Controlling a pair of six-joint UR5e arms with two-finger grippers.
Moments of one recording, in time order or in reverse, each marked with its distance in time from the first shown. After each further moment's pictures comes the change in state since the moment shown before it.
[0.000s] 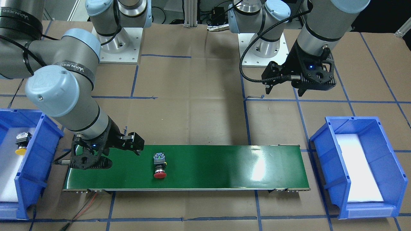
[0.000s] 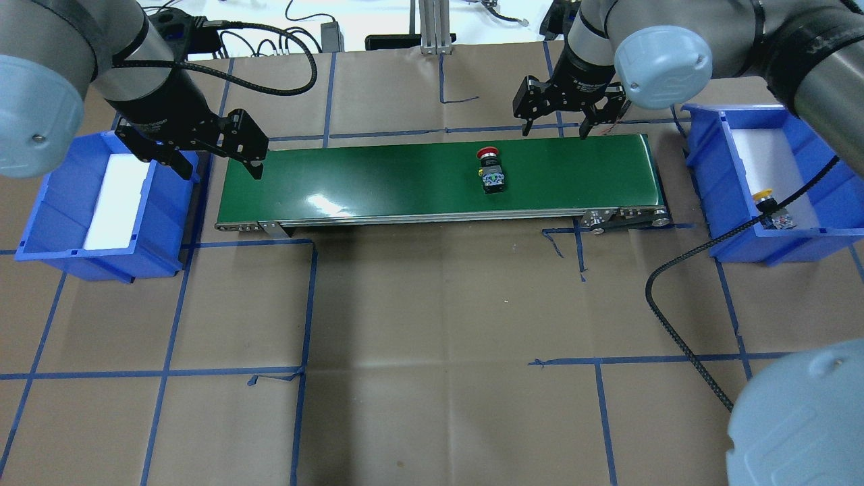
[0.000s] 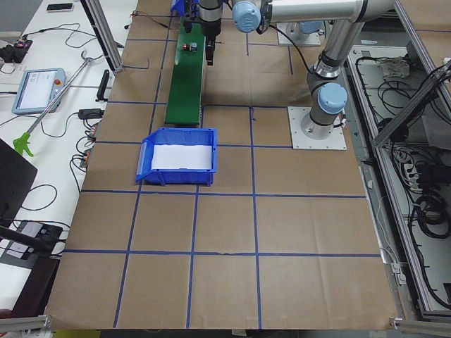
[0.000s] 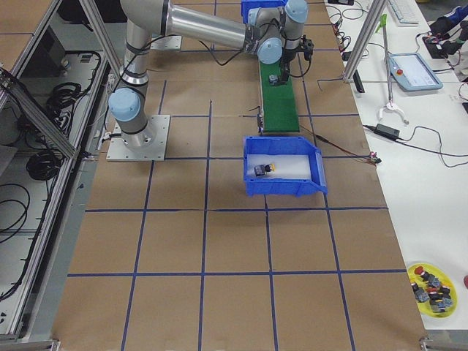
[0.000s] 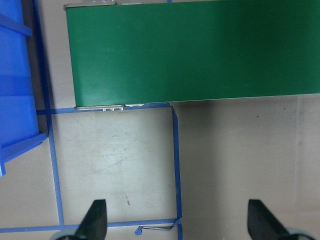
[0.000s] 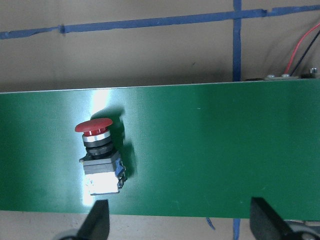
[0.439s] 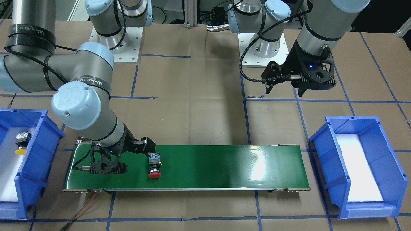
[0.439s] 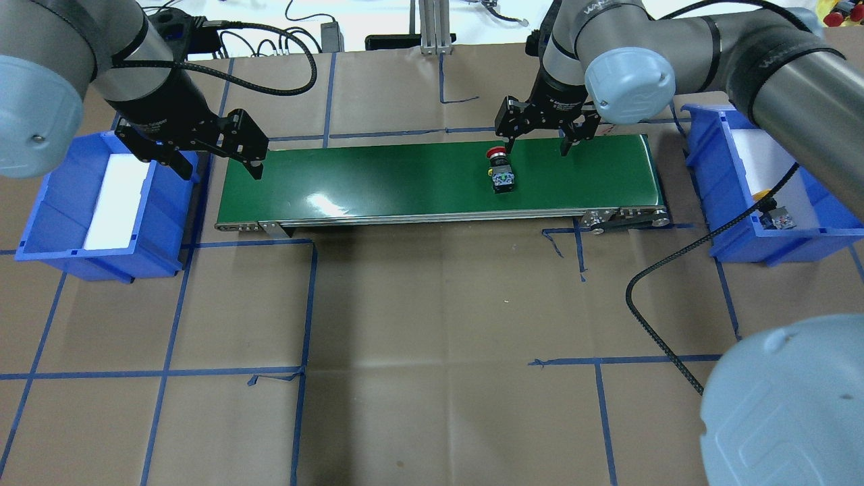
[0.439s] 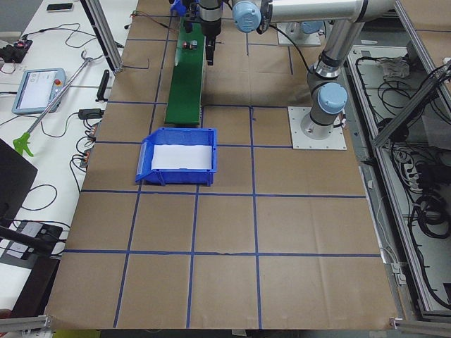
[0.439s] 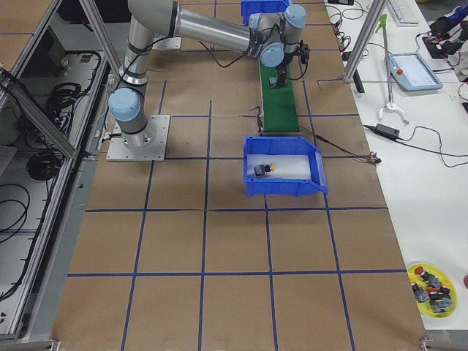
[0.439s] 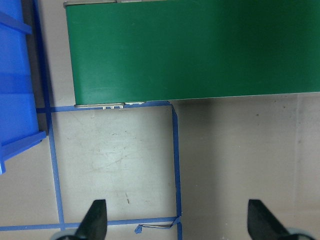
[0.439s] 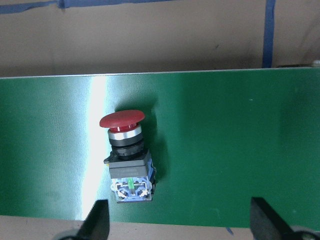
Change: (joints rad) left arm 0.000 0.000 0.000 0.000 -0.001 0.000; right arm 0.031 0.048 0.007 -0.011 -0.002 0.011
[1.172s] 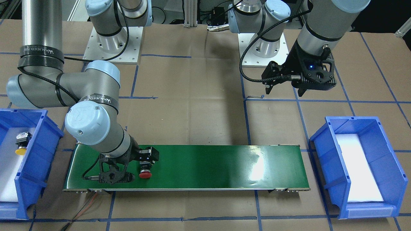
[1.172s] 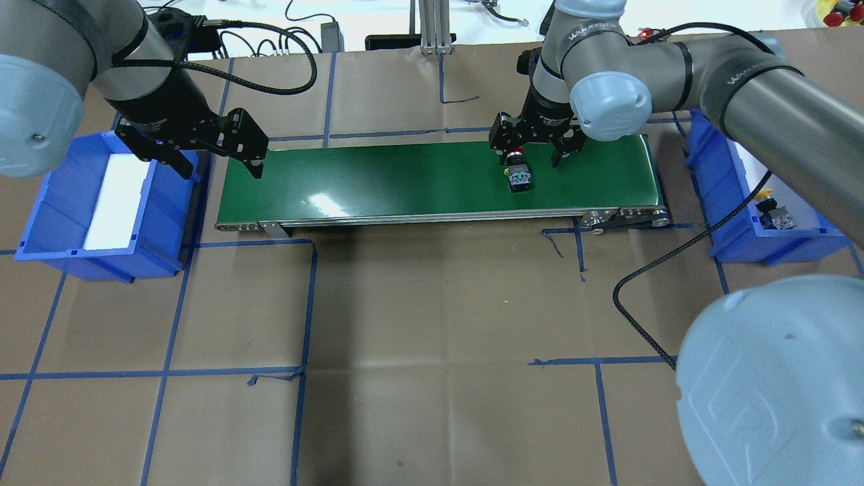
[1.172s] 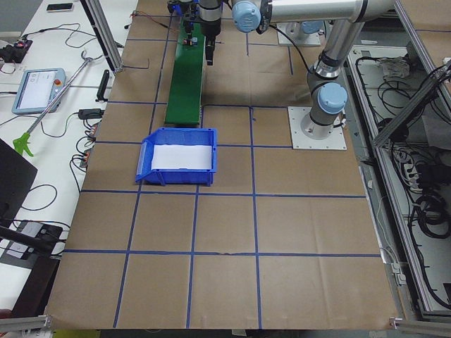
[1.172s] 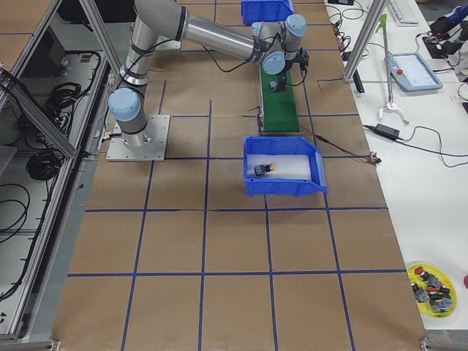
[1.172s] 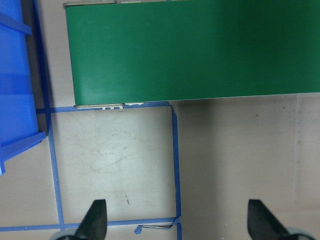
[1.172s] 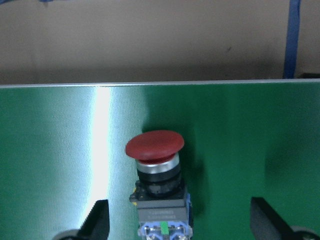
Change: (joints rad) left arm 0.000 -0.001 0.001 0.001 0.000 0.000; right arm 0.004 0.071 0.016 -0.077 0.002 -0.003
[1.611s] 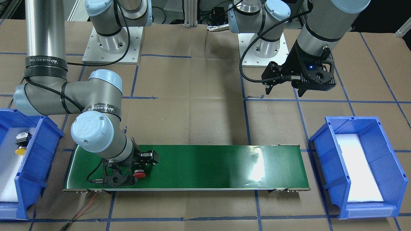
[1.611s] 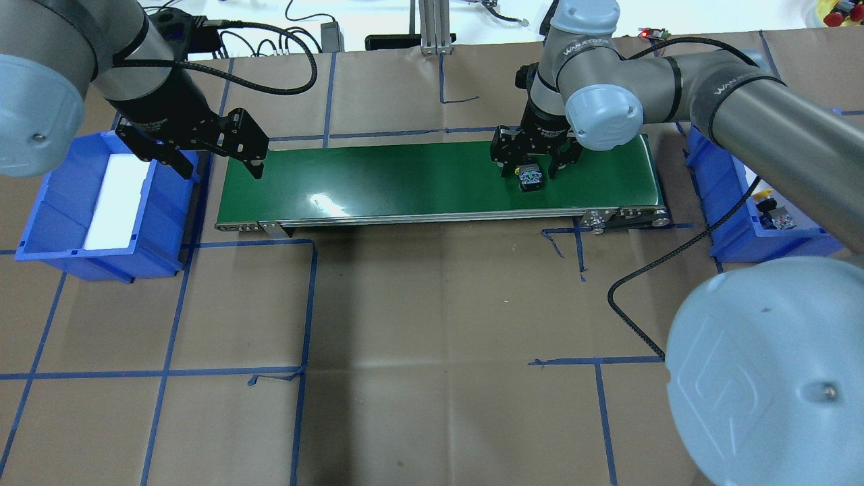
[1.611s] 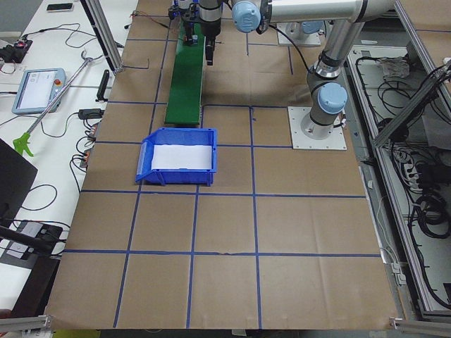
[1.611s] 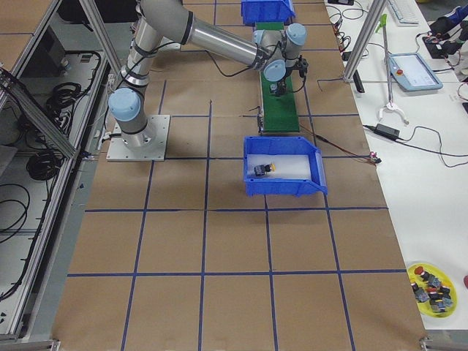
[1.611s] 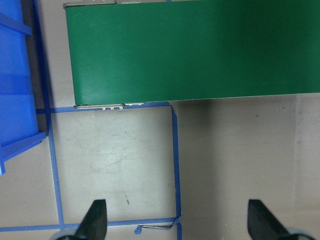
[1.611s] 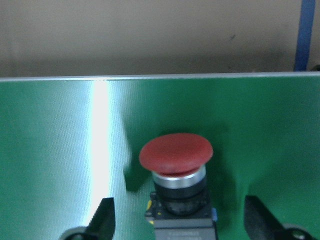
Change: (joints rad) left arm 0.000 -0.001 0.000 0.000 0.000 0.000; right arm -0.001 0.026 0.015 -0.007 -0.004 -0.006
